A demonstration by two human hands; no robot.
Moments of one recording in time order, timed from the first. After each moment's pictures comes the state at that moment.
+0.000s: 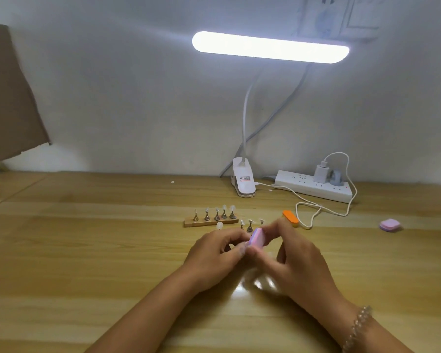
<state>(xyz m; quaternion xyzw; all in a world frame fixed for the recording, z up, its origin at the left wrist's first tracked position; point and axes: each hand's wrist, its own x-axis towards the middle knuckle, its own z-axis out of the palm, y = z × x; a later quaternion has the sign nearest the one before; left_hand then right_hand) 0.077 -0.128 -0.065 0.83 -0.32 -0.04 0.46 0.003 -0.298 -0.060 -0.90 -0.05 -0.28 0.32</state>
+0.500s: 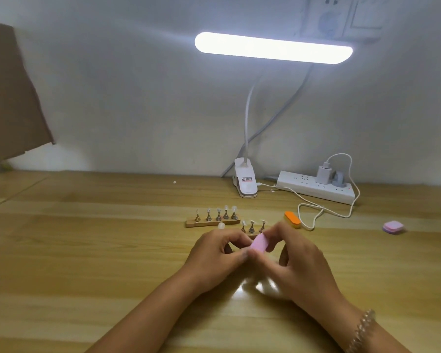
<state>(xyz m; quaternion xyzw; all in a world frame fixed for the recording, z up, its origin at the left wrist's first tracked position) 0.076 -0.126 -0.067 0.82 -0.32 -0.02 0.47 0.001 -0.298 -0.058 -0.91 -0.05 -0.27 0.31</state>
